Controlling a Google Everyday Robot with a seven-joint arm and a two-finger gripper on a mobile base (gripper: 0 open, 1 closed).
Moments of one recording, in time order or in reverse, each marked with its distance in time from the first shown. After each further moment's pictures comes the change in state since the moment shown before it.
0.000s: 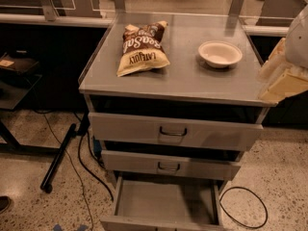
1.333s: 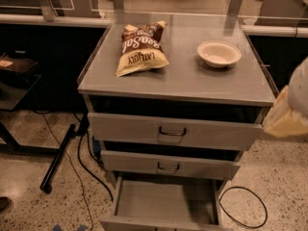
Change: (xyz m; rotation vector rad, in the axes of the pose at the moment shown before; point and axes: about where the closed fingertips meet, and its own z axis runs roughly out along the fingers) arm 0.035 0.048 0.042 -0.069 0.038 0.105
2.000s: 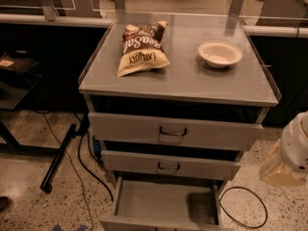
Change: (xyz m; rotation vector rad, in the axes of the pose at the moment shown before) arm 0.046 0.066 0.071 -0.144 0.061 0.083
